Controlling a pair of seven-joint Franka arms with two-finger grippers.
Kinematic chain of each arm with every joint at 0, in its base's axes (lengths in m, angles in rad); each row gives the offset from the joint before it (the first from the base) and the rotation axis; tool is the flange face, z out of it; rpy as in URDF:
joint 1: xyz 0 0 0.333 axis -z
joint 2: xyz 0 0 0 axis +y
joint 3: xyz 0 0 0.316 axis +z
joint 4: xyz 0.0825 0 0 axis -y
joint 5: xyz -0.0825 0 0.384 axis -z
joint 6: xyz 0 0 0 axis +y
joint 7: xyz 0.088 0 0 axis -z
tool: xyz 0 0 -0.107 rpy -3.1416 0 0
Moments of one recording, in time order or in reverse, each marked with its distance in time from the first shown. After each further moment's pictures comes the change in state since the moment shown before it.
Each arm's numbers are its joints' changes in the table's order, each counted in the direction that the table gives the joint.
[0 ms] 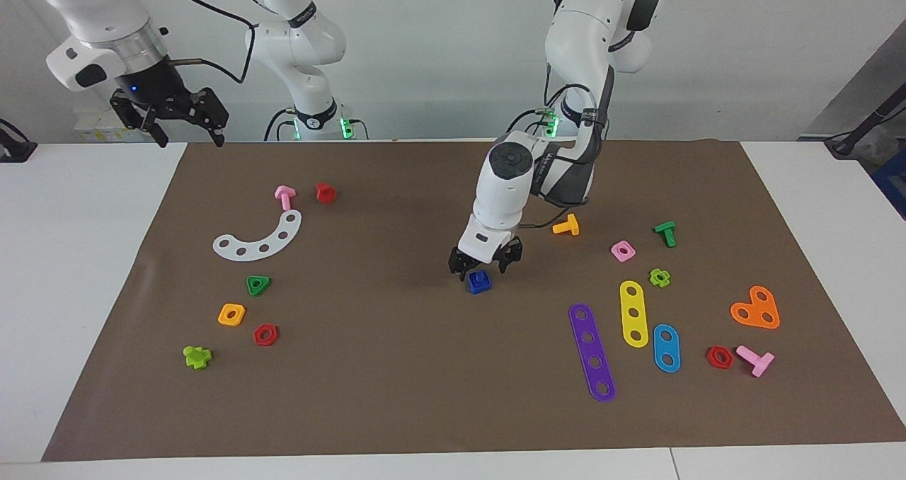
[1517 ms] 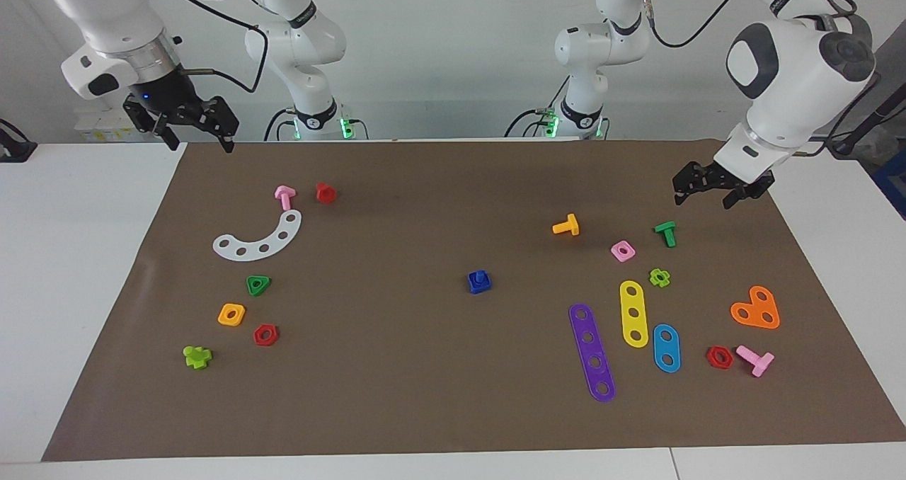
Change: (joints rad) left arm -0.593 -0.430 0.027 -0.074 -0.004 0.469 0.947; right arm -0.044 0.009 -0.018 -0.003 0.005 0.005 0.087
